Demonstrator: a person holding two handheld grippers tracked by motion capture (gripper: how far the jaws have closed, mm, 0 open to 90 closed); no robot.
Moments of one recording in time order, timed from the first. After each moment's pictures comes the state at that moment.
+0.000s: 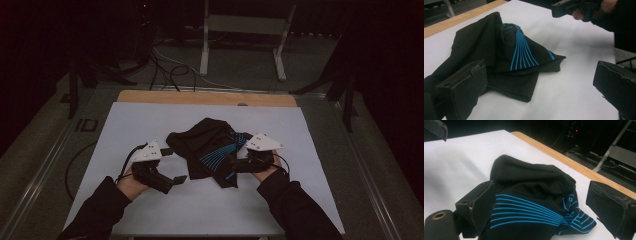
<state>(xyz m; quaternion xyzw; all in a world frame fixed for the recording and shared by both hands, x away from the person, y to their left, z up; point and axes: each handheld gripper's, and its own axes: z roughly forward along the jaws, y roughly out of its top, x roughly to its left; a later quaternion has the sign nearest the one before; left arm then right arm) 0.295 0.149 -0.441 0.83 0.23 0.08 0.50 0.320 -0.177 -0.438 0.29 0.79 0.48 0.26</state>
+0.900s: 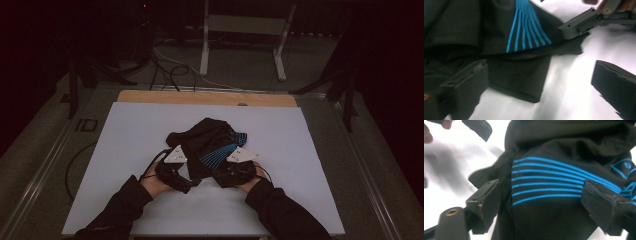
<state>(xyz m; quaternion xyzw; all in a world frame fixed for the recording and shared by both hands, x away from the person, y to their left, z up) 0.320 0.107 -0.496 0.87 0.24 0.07 0.41 0.317 -0.145 -0.503 0.31 0.83 0.43 0.19</state>
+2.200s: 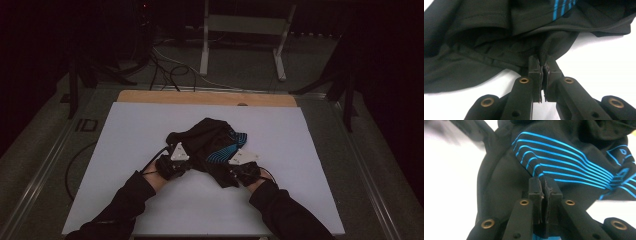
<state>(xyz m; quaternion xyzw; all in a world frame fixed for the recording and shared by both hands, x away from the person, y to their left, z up) 0.333 0.109 -0.500 0.90 0.25 0.13 0.34 0.315 -0.157 -0.503 0.29 0.86 0.37 0.20</state>
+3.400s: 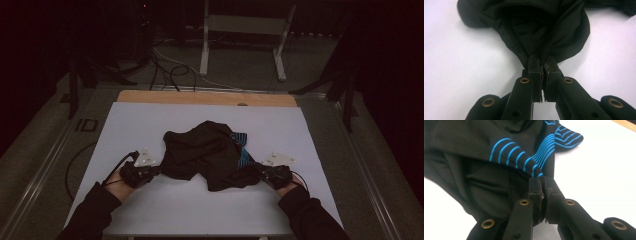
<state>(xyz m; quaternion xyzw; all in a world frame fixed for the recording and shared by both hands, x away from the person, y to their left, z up) 0.298 0.197 -0.485 0.89 0.30 0.15 0.31 0.302 -0.243 -0.497 0.35 0.84 0.35 0.23</state>
